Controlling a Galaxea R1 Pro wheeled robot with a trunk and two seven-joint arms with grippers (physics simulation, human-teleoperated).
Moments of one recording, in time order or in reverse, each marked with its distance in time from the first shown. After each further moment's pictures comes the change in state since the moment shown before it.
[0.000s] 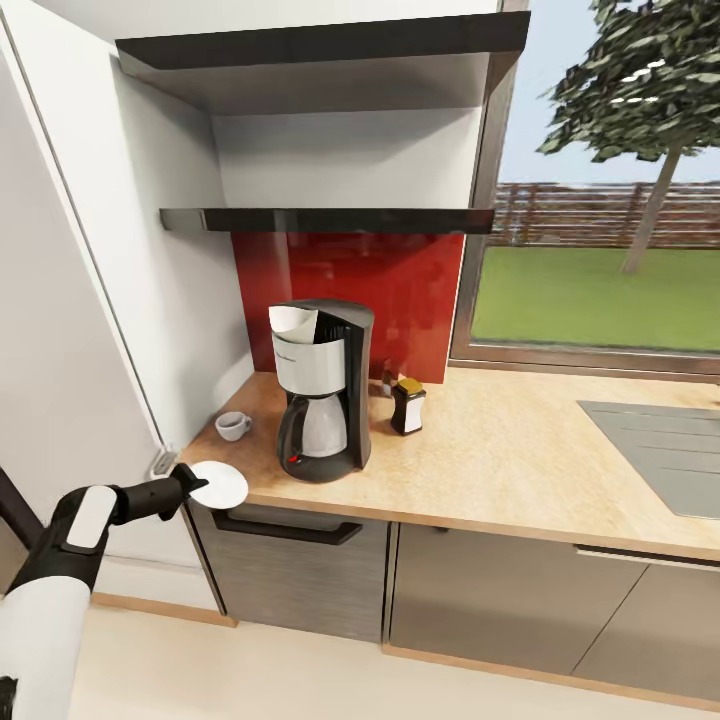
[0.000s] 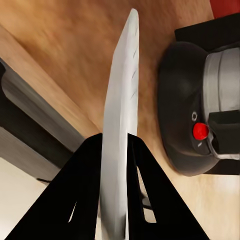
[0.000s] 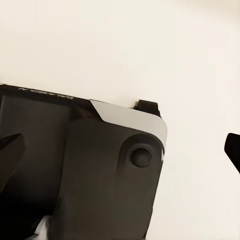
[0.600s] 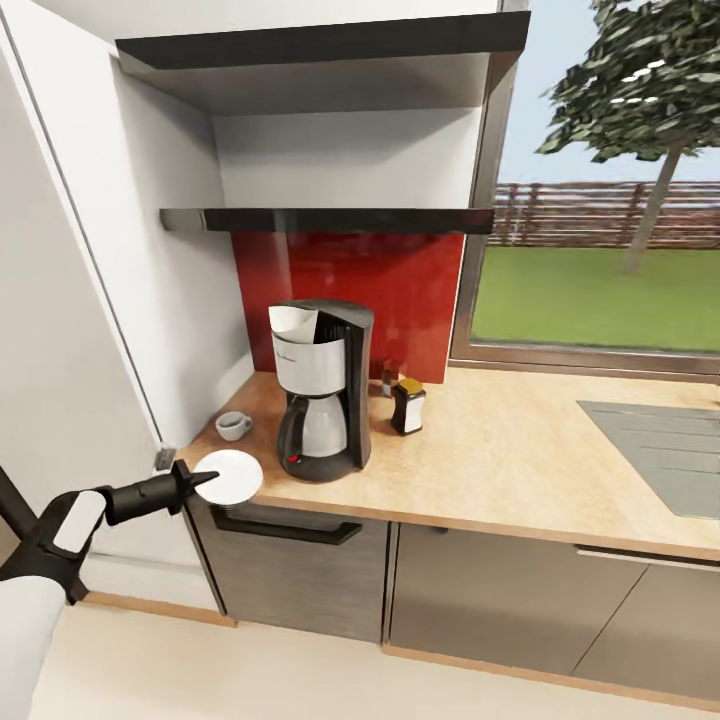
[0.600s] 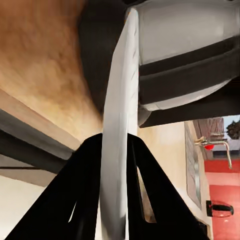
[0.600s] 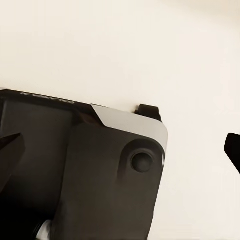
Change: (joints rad) left arm -0.011 0.100 -0.139 0.108 -0.003 0.079 -0.442; right arm -0.009 0.002 -0.001 -0.002 -0.001 0.001 0.002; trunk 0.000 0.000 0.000
